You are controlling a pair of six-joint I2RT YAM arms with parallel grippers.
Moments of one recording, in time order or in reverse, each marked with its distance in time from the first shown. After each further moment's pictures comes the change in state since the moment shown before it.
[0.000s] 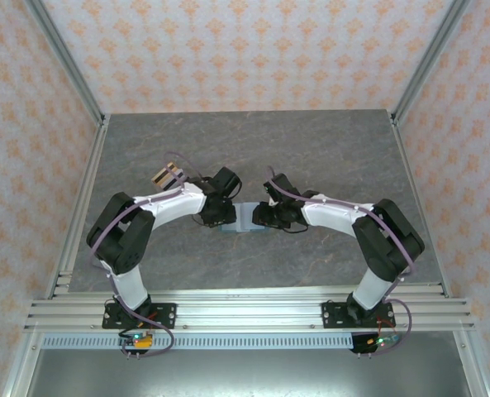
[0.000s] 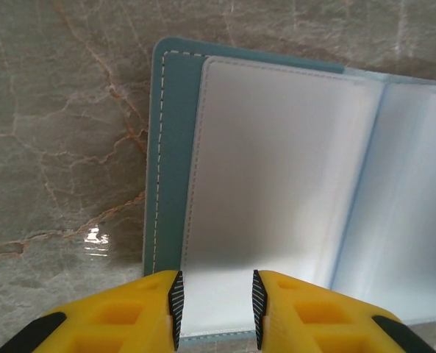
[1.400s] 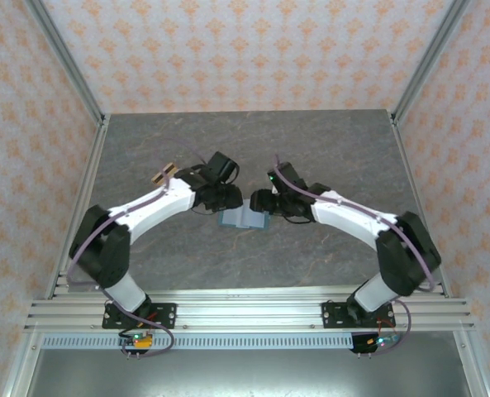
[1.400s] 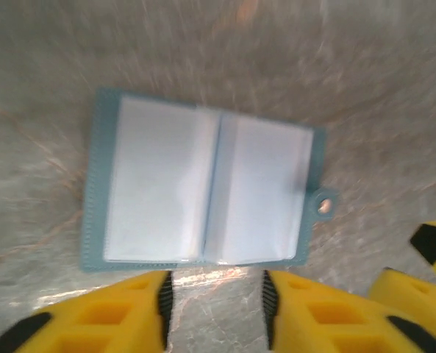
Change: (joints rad) left arm 0.011 -0.187 0.091 -0.017 0.013 0.086; right arm -0.004 -0.173 0.080 -0.100 0.135 -0.050
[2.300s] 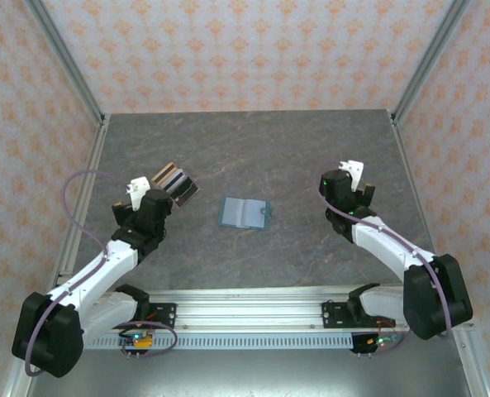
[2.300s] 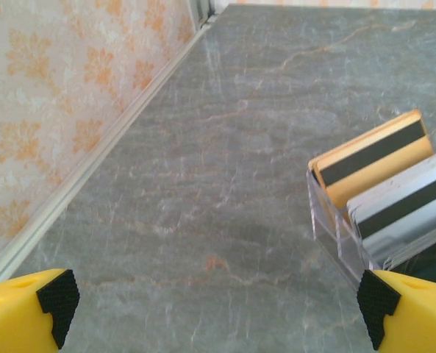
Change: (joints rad) left arm 0.277 -0.607 -0.729 0.522 -0.819 0.422; right arm -0.333 -0.282 -0.397 0.373 0.770 -0.387
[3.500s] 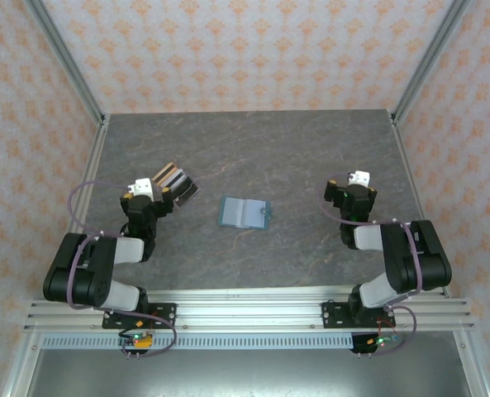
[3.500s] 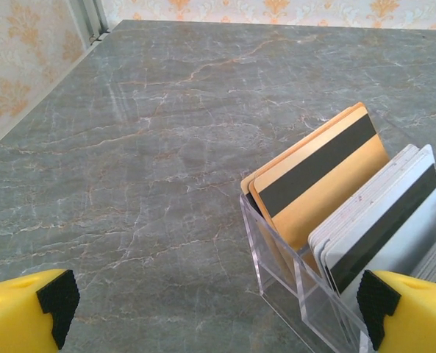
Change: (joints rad) left arm 0.263 0.446 -0.219 0.935 0.480 0.241; right arm -0.246 0.286 -0.240 0.746 -0.417 -0.170
